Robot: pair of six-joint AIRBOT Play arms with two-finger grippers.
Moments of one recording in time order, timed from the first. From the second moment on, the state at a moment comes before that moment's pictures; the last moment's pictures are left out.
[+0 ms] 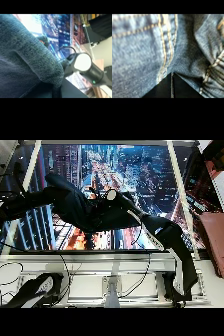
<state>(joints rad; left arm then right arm) 0.16 -0.99 0.90 0.35 -1.08 -1.00 0.61 -2.11 1.83 -0.64 1.08 1.45</state>
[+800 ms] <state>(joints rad) -0.43 -1.19 0.90 0.28 -0.50 -1.00 0.13 -1.76 1.83 -0.86 1.36 1.41</state>
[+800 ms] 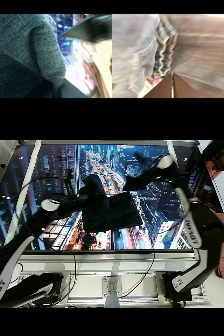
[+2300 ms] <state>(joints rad) -0.63 -1.39 1.16 0.36 -0.27 -0.92 -0.36 -1.59 1.74 -1.15 1.46 1.31</state>
